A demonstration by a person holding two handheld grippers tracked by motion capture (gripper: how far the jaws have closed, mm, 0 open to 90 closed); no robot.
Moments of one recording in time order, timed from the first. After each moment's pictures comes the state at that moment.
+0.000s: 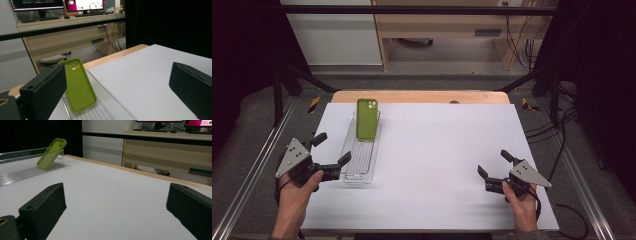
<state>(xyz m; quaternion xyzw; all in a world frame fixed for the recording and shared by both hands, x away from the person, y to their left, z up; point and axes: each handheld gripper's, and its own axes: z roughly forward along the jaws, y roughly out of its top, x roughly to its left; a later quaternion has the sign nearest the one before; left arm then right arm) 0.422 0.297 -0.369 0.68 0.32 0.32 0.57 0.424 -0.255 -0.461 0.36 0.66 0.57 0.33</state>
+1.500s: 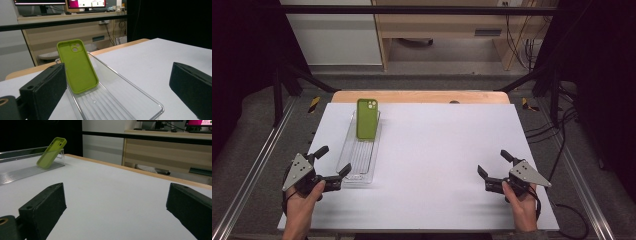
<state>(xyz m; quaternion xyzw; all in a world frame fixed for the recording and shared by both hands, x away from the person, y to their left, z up) 0.421 0.310 -0.430 0.67 0.33 0.32 0.58 0.425 -0.255 -0.461 0.36 0.66 0.57 0.33</state>
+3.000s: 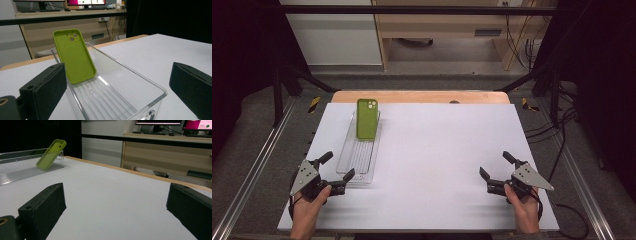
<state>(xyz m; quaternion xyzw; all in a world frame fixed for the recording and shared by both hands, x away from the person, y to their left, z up) 0.422 0.308 -0.457 0.67 0.33 0.31 0.58 0.419 -0.261 -0.465 0.35 0.65 0.58 0.34</state>
